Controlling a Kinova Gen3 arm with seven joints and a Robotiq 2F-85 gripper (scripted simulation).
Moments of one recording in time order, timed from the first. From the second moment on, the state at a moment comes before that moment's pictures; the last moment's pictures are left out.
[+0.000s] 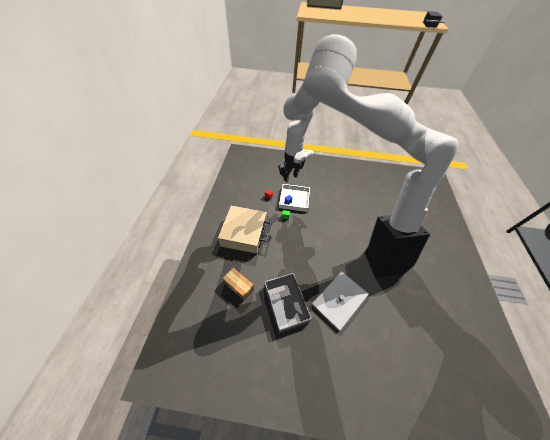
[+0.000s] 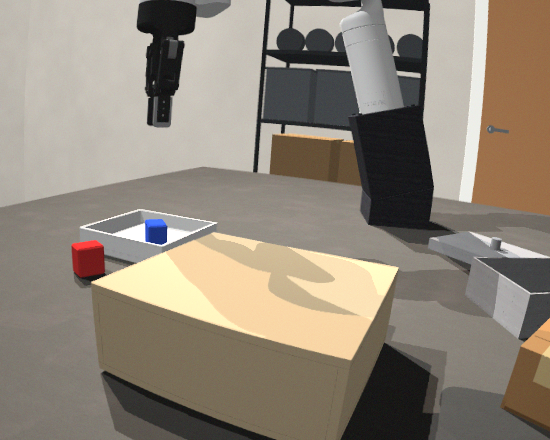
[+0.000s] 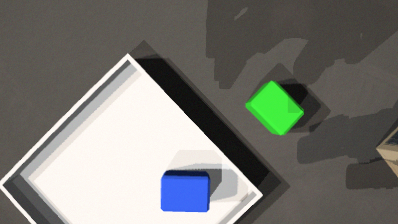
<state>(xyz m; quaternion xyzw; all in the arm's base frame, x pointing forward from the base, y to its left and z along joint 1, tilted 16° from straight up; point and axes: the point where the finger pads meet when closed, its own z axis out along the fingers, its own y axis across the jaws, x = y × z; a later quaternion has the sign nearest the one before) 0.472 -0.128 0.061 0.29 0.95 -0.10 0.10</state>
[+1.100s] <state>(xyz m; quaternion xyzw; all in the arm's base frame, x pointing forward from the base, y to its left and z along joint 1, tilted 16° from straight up) 0.452 0.001 0.025 0.12 0.98 -0.10 0.07</state>
